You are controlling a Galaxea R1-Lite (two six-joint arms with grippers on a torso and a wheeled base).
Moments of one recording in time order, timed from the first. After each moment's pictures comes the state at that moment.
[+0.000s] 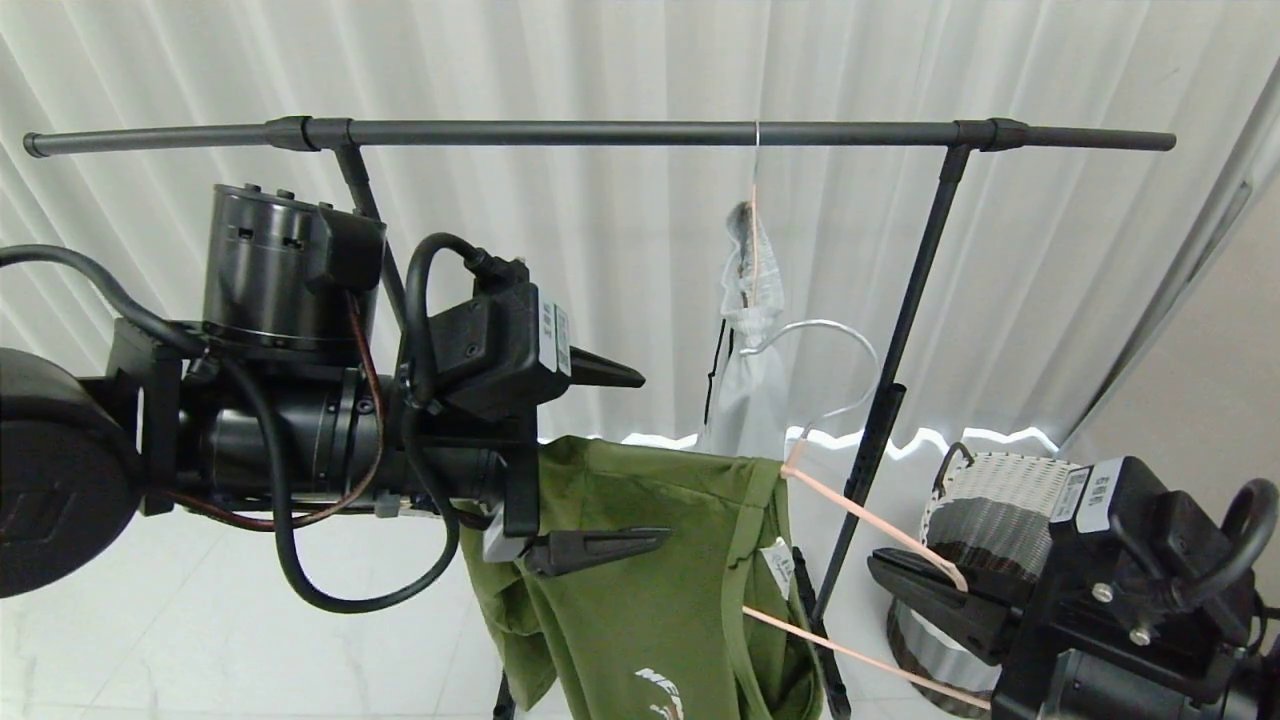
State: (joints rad) left arm -0.52 1.55 -1.02 -0.07 -0.67 0.82; right arm 0.99 1.33 -0.37 -0.77 -0.12 -0.07
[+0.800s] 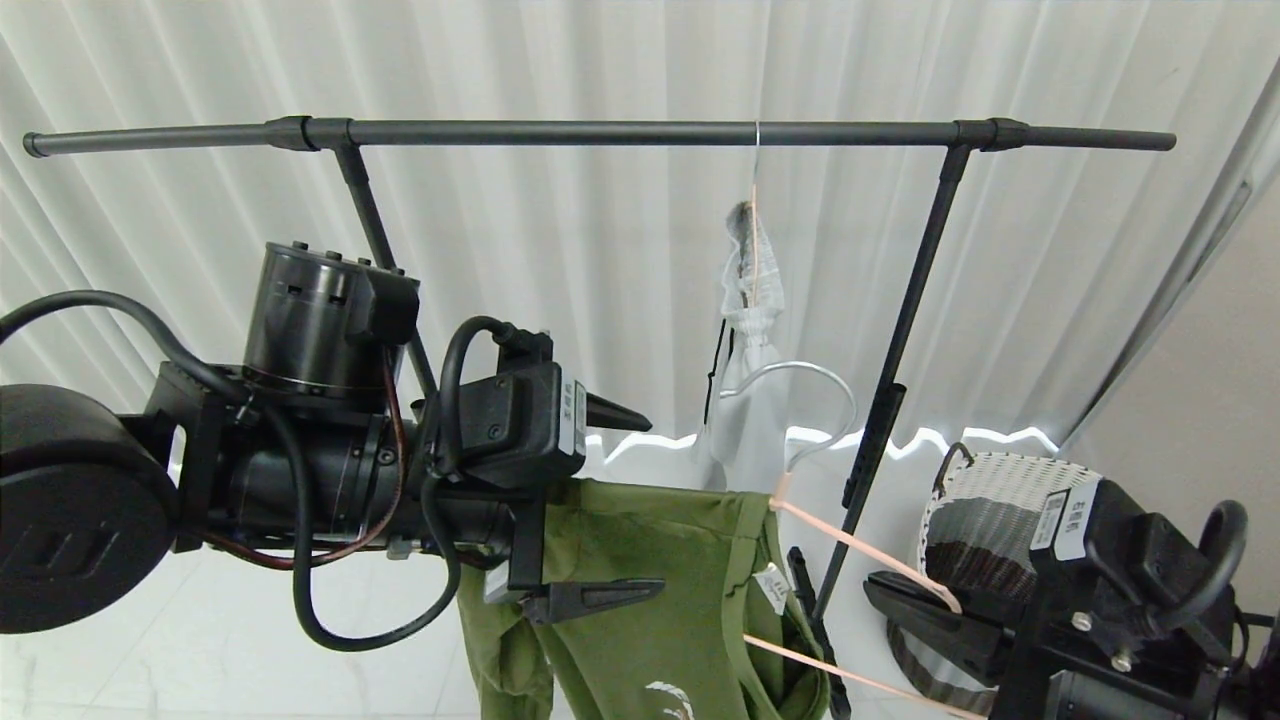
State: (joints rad) left arm -0.53 1.56 -0.95 -0.07 -0.67 0.91; right arm 0.99 1.33 -0.37 -0.72 -0.10 -0.09
